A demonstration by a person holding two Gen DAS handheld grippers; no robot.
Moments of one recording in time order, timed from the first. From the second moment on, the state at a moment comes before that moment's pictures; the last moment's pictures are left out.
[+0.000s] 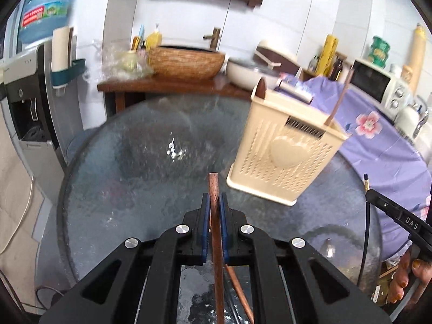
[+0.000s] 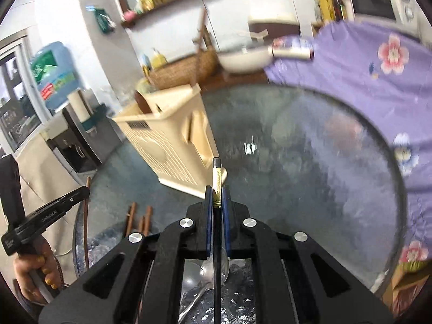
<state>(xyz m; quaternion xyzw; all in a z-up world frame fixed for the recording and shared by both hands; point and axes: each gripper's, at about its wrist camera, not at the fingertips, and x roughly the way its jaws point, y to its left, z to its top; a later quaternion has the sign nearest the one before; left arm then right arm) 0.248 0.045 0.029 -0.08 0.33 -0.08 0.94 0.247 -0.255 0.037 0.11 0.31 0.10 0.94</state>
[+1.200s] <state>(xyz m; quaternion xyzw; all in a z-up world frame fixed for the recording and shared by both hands) 0.214 0.033 0.141 -0.06 0.21 -0.14 0.97 0.212 -0.227 0.172 0.05 0.20 0.14 0.97</state>
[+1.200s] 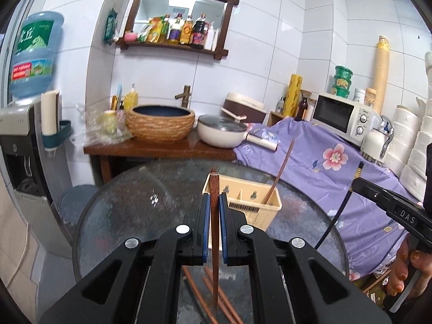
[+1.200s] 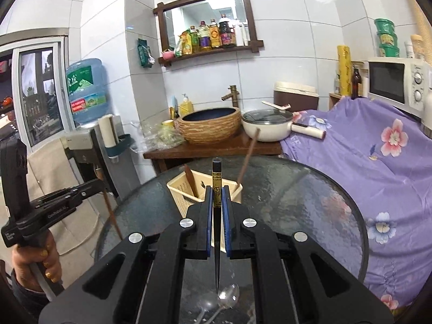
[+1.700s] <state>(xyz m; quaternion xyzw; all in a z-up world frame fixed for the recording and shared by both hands) 0.279 0.014 0.252 -0.11 0.12 -0.13 0.98 0.275 -0.209 0.266 0.08 0.13 0.13 0.98</state>
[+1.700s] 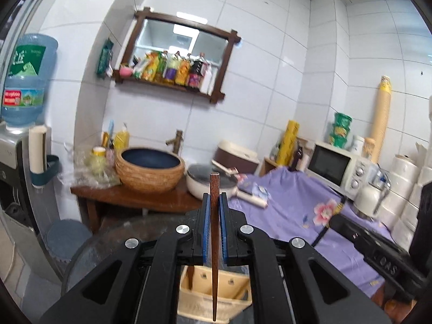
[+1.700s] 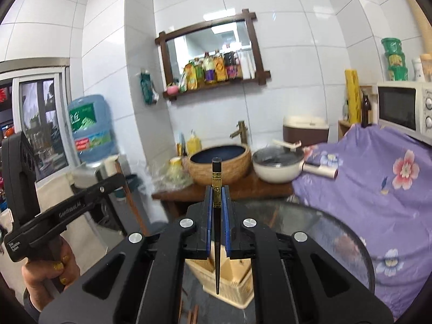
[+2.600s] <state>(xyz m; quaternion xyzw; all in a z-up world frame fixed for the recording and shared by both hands) 0.358 -0.020 0.128 -0.08 0.21 -0.09 0.97 0.354 -0.200 0.148 0.07 0.22 0.09 0.97</state>
